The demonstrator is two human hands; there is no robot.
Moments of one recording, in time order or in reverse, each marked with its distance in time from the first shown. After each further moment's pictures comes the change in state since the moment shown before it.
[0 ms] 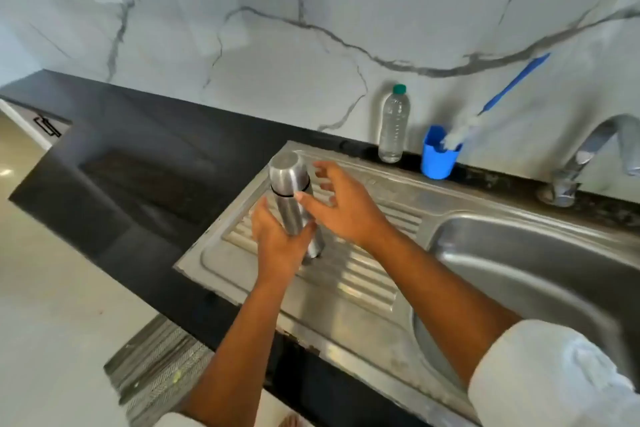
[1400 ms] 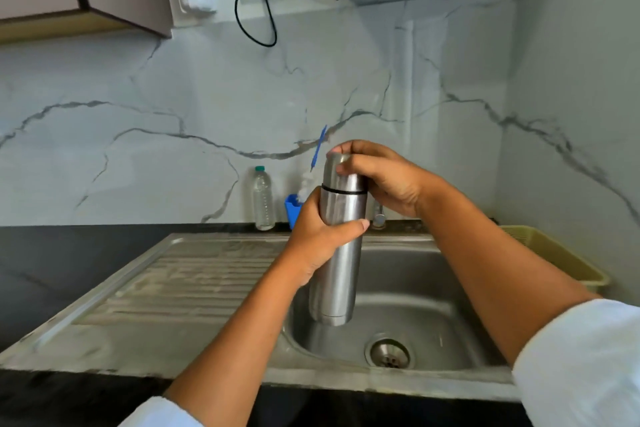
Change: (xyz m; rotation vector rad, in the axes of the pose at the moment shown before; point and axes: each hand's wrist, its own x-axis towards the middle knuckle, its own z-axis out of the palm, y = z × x) left_hand -0.190 0.106 0.118 -0.443 -0.681 0.594; right_hand -0.230 -0.014 -0.198 0.292 0.206 -0.176
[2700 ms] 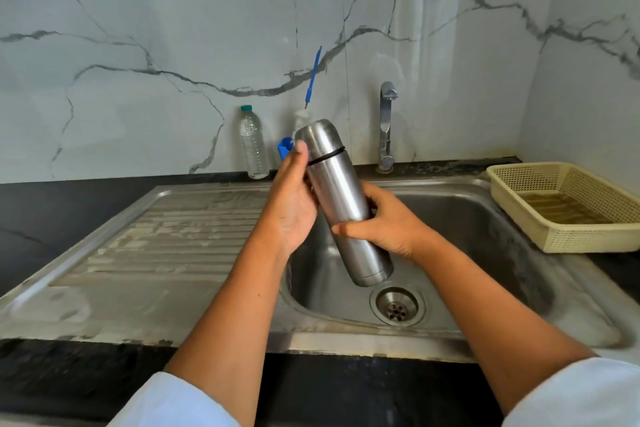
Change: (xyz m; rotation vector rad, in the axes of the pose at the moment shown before) left_hand 0.033 -0.094 -0.010 -0.624 0.021 -0.167; right_hand -0.032 0.175 0.005 -0.256 0.112 0.135
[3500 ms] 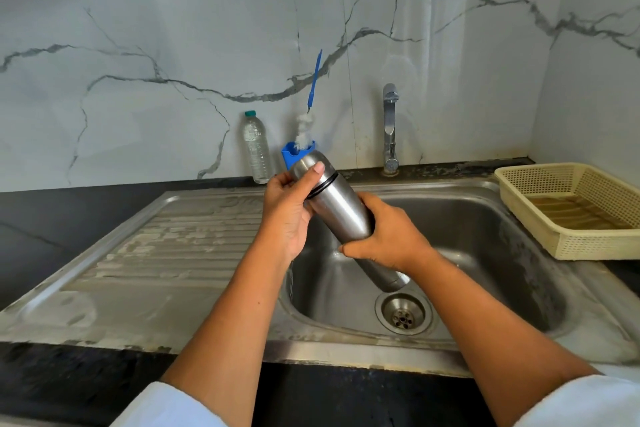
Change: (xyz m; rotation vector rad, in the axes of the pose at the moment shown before) left_hand 0.008 -0.014 -0.008 0.034 0.247 0.004; right_hand 0.003 0.022 0.002 -0.362 0.083 -0.011
